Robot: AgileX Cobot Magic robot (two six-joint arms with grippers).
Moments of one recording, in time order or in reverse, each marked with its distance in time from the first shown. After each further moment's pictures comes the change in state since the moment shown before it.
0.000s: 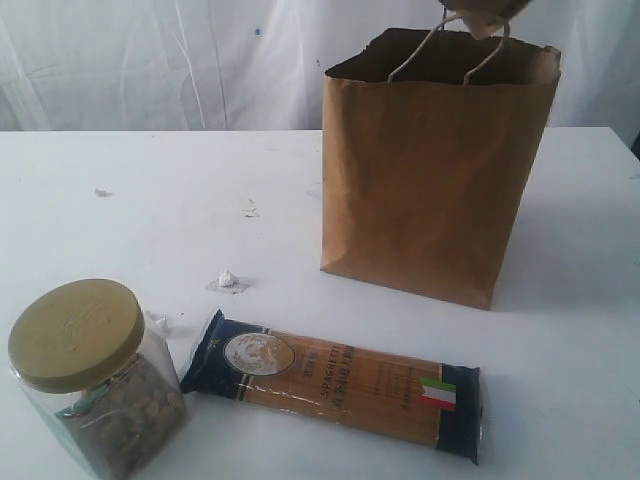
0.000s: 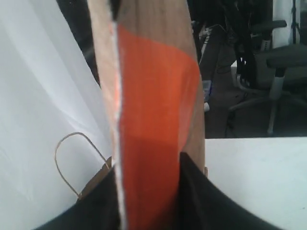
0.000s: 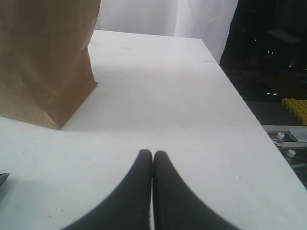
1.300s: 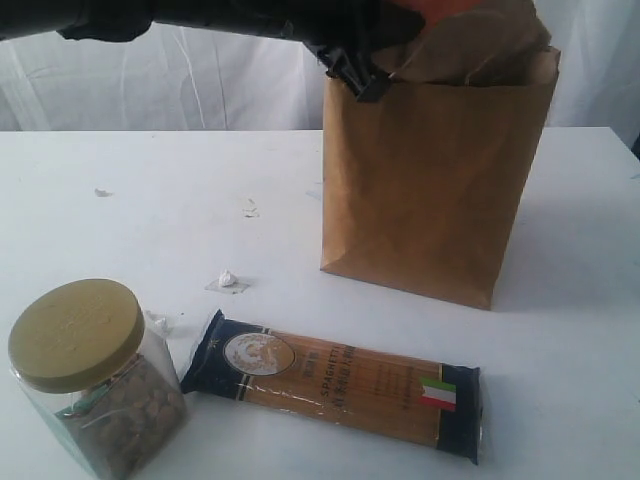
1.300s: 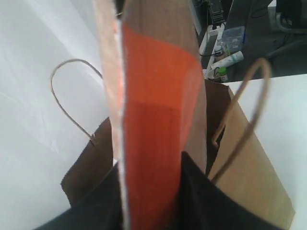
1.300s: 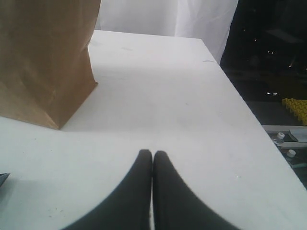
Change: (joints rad) left arm -0.037 0.115 0.104 -0.019 -0.216 0.204; right arm 0.000 0.000 0.000 0.000 0.000 0.000
